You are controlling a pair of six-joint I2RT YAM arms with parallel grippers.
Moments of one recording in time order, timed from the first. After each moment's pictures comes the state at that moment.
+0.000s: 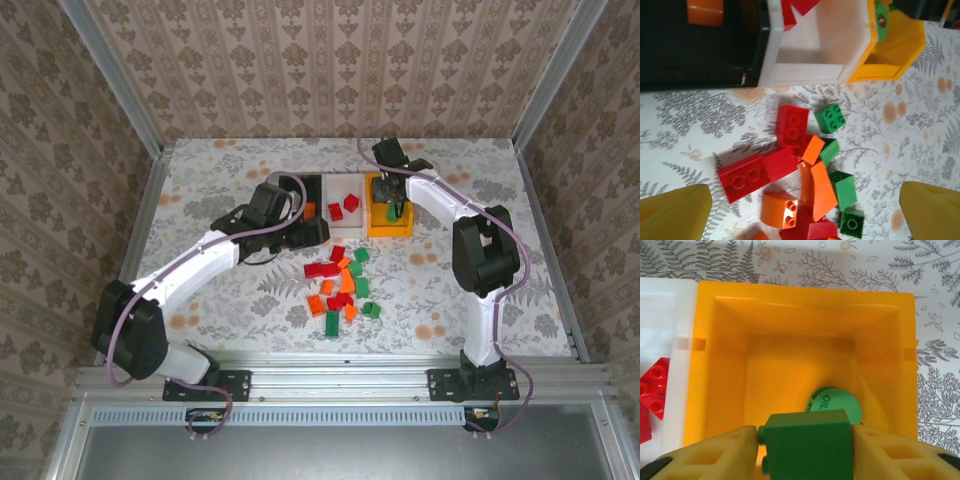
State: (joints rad) left arm -0.62 1.45 1.09 -0.49 0.27 -0.65; right arm 0.32 2.03 1.66 -0.66 0.23 0.26
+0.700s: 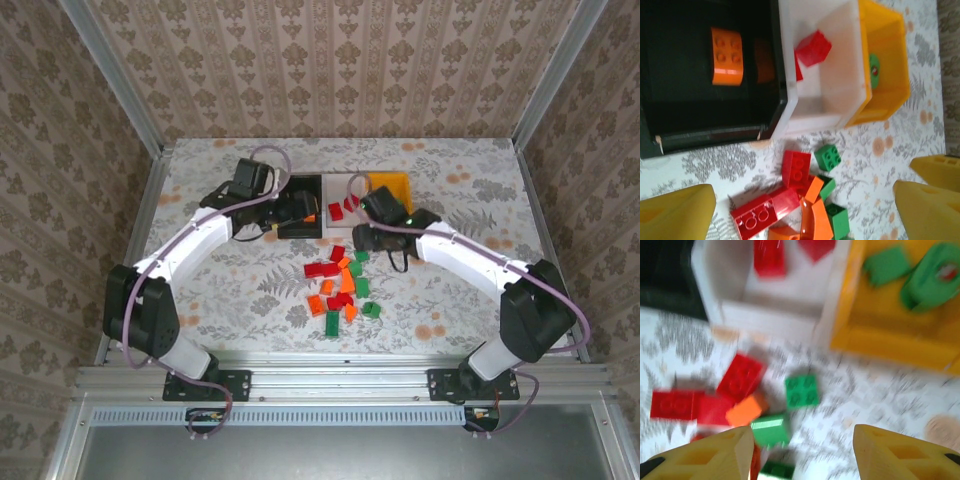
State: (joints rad) left arm -0.46 1.55 1.21 -0.52 0.40 -0.59; right arm 0.61 1.54 1.13 -0.61 0.16 0.41
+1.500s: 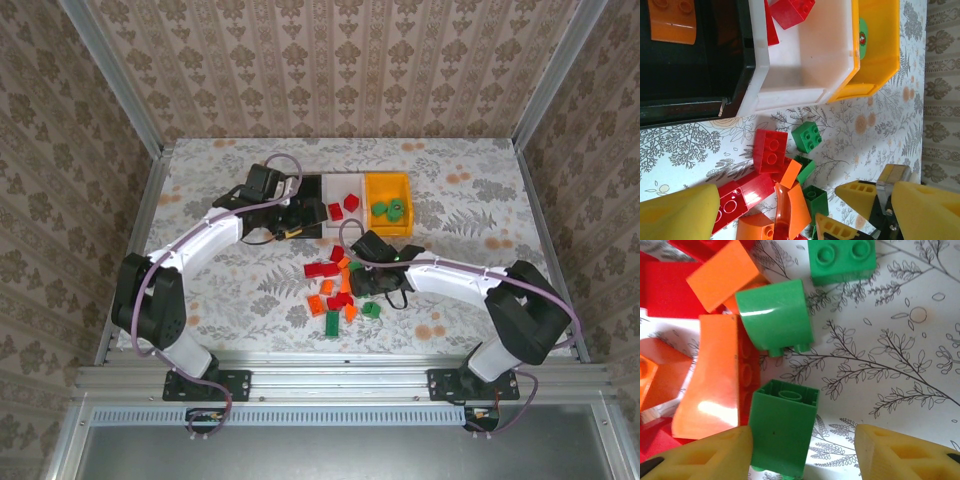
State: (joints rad) left arm -0.50 1.61 1.20 -0.47 0.50 -0.65; right arm 0.73 1.55 0.87 -0.50 0.08 0.52
